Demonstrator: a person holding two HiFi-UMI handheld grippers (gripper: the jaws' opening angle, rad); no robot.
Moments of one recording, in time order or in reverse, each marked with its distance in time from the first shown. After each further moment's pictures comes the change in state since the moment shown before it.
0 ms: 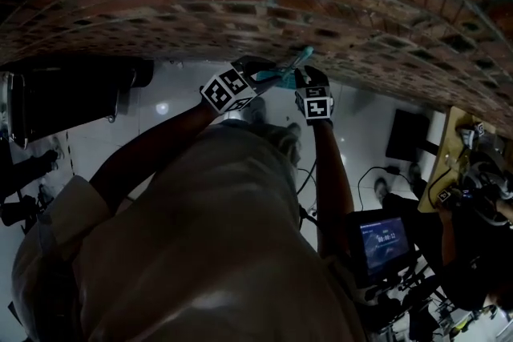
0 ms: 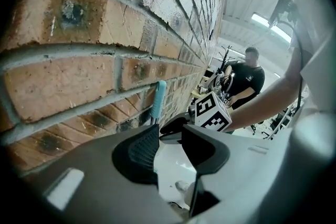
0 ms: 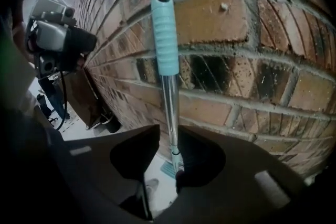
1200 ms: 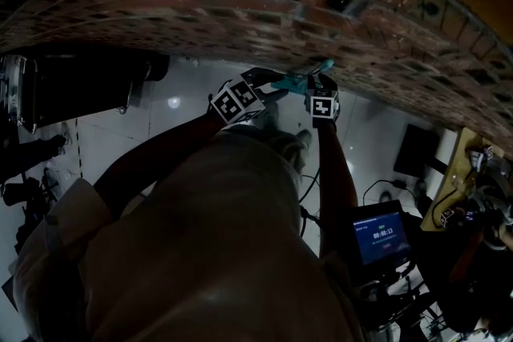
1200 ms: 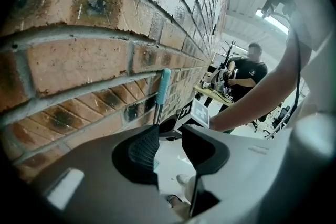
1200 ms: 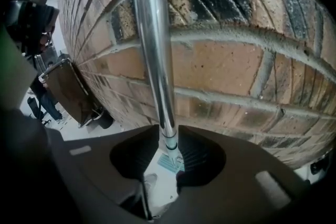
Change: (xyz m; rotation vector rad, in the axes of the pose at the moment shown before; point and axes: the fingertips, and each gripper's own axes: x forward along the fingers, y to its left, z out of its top) left arm -0.010 0.006 -0.029 -0.012 0.042 0.038; right arm 0.063 -0.016 -0.051 0.064 0.110 -0.075
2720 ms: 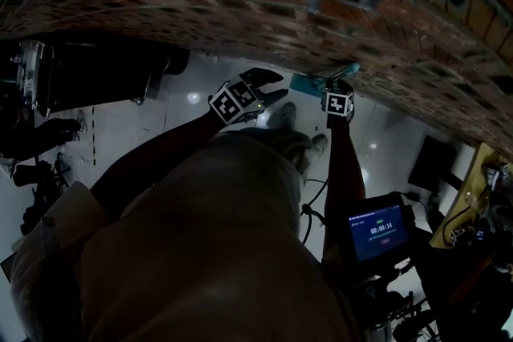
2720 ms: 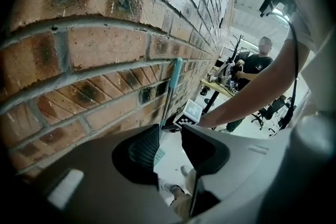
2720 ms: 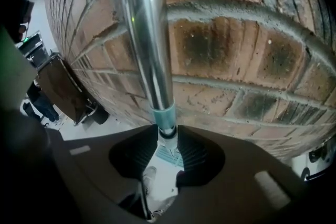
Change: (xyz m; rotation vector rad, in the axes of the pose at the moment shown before) left arm -0.024 0.017 -0.038 -0.023 0.067 0.087; right arm 0.054 -0.018 -0.050 0.064 0.086 -0.024
